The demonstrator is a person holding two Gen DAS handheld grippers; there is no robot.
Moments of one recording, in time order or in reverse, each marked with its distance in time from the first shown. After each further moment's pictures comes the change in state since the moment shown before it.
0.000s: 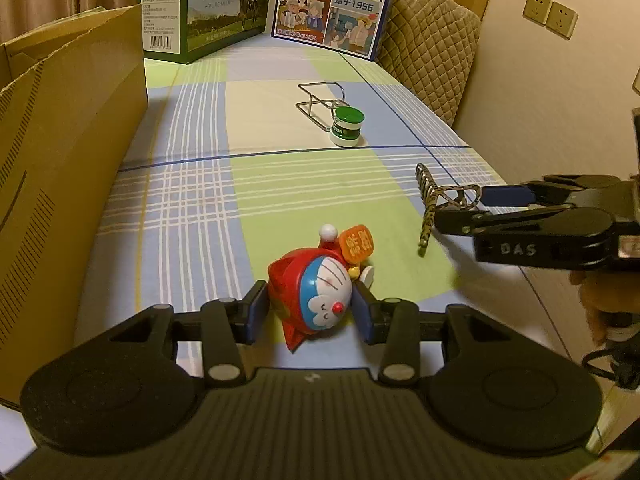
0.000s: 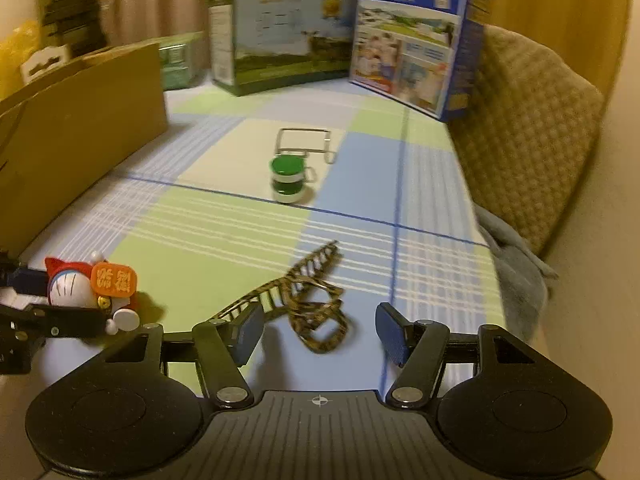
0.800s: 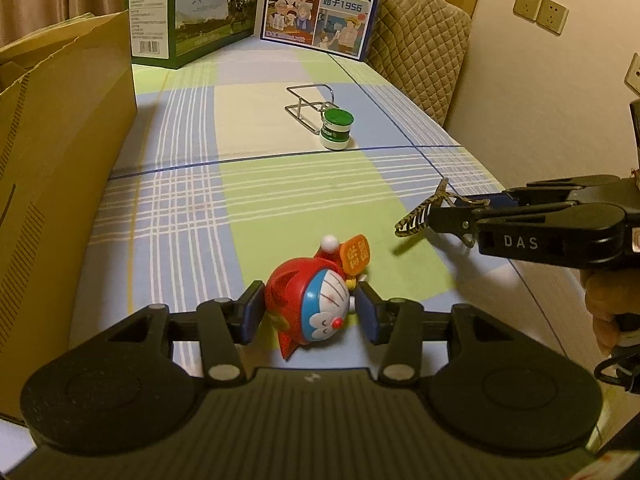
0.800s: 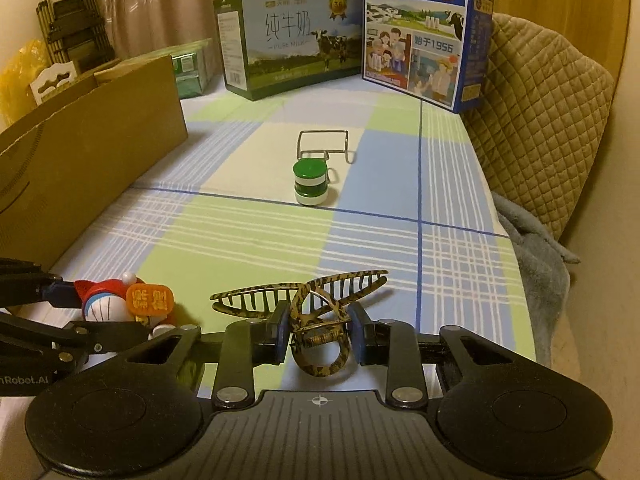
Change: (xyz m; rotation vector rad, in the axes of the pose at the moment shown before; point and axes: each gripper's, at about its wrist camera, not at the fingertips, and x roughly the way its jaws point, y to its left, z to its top) left arm 0.002 -0.002 0.003 0.028 -0.003 -0.023; right arm -0.008 0.003 0.004 0.072 0.016 0.059
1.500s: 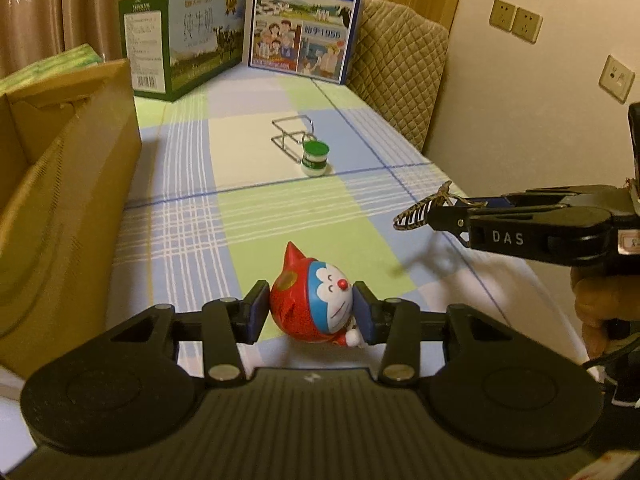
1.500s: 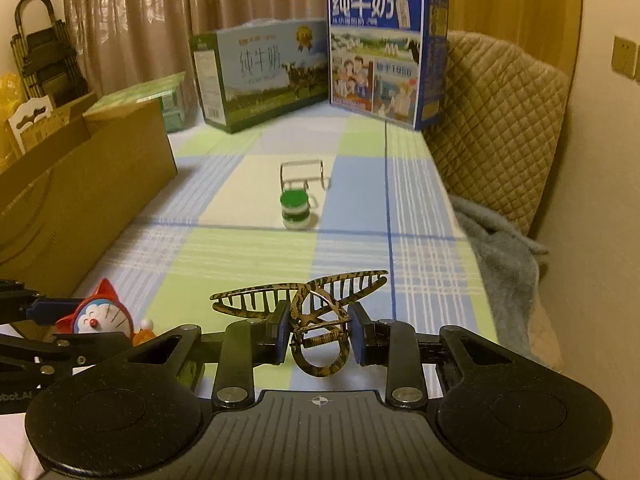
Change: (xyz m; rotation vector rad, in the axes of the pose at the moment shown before) left arm -0.060 -0.015 0.008 0.039 -0.042 -0.010; right arm -0.056 0.016 0.005 0.094 -0.067 -0.075
